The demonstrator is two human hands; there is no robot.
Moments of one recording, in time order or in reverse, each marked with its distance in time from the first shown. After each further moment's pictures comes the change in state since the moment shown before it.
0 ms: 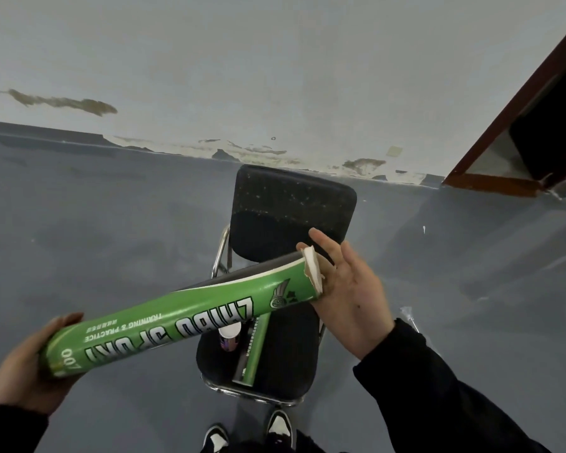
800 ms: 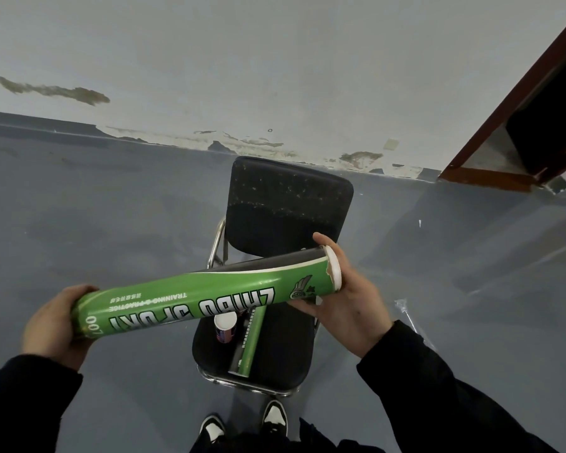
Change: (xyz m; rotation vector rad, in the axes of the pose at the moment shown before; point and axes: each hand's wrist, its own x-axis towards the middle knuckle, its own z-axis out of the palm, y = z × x) left_hand 0.011 0.002 0.064 0.323 0.137 0.061; right_hand -0.006 0.014 -0.024 0.113 -0.117 0.067
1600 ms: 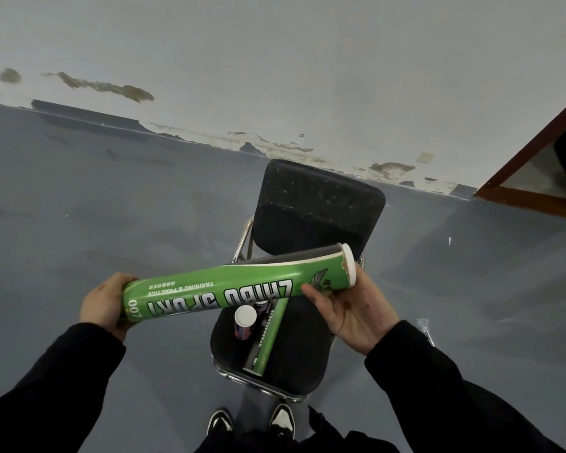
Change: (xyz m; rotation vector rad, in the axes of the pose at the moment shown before) left_hand -0.002 -0.006 0.015 0.033 0.154 -0.109; right_hand 0.025 0.009 0.001 0.302 -0.005 0.422
